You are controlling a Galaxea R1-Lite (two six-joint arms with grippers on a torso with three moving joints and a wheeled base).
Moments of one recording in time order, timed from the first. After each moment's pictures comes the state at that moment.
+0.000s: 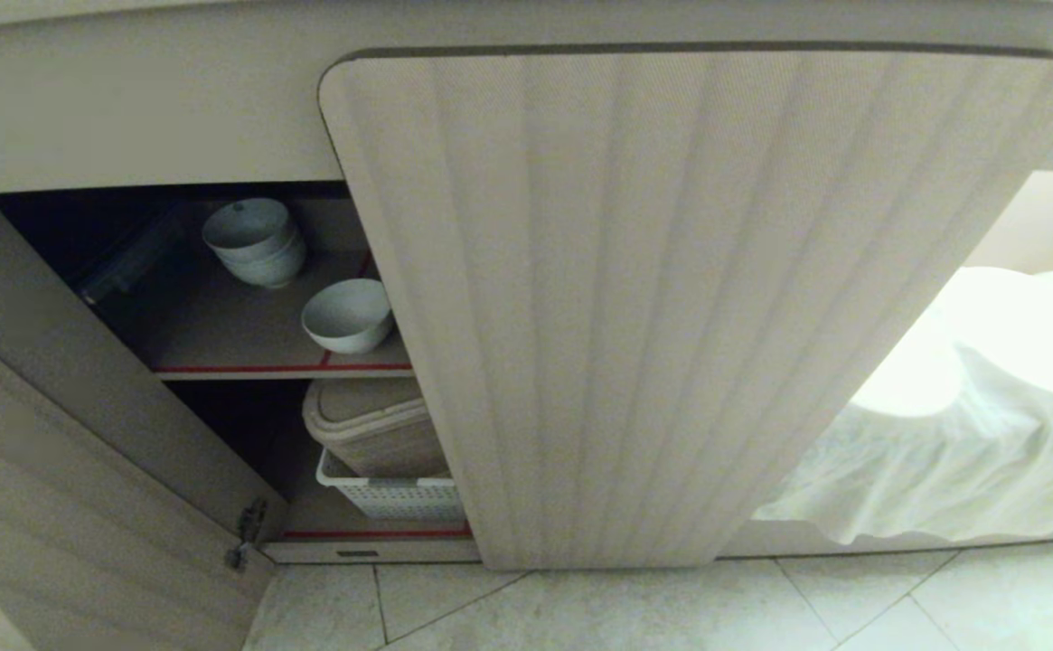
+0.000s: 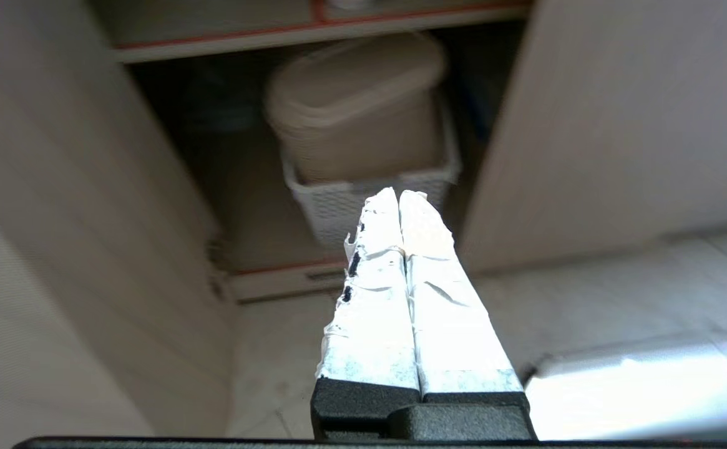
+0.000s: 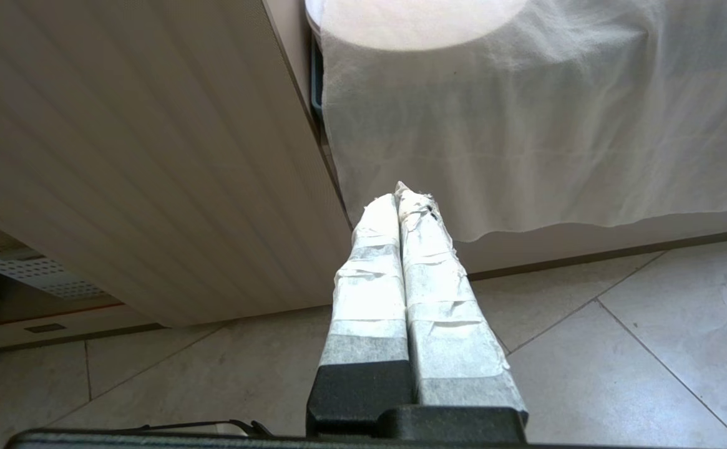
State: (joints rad) left arm 0.00 0.00 -0.16 0.22 -0.15 0.05; right arm 0.01 0.00 0.00 -0.01 -0.05 0.19
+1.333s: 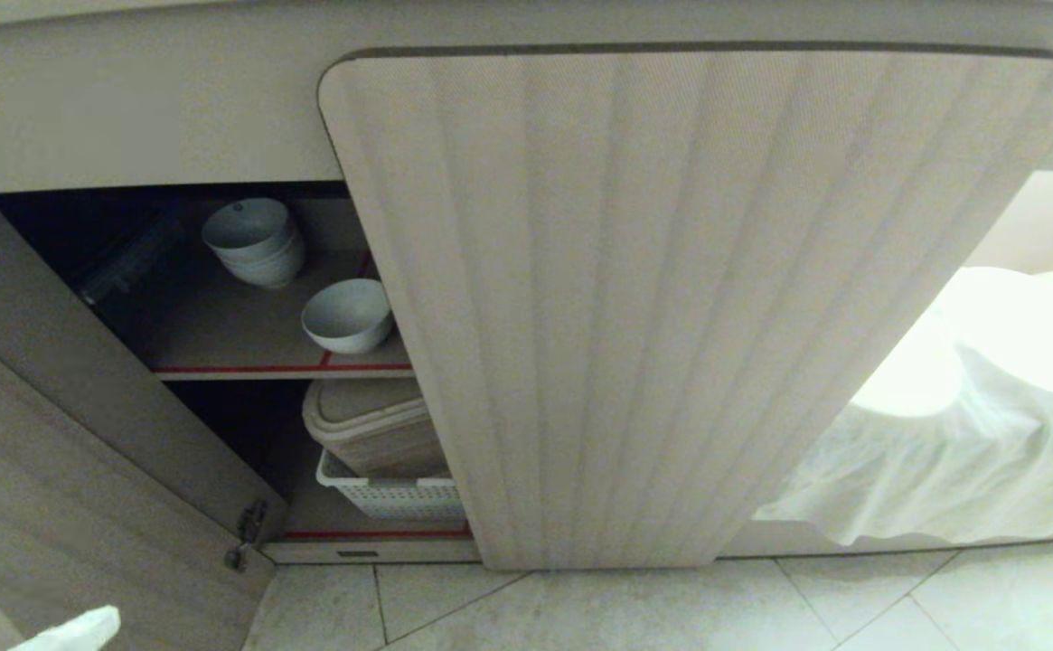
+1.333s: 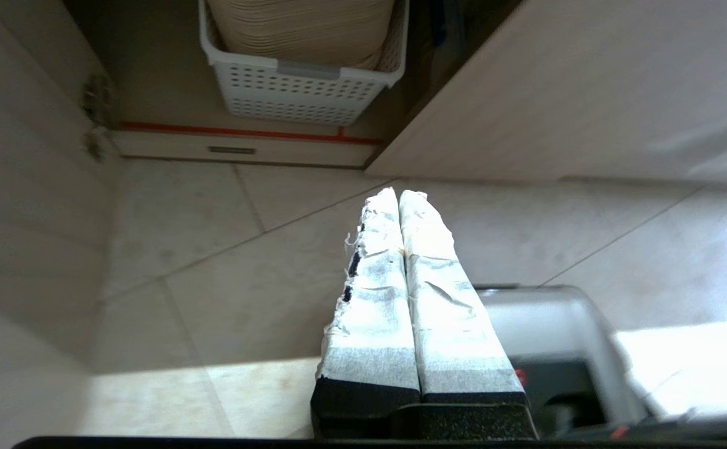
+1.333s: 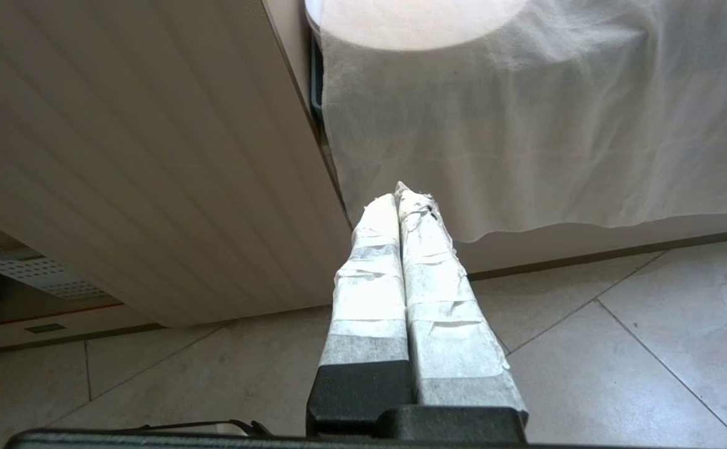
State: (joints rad) left arm 0.00 0.65 -0.30 0.08 -0.22 -0.24; right arm 0.01 0.00 0.00 -0.01 -0.05 0.19
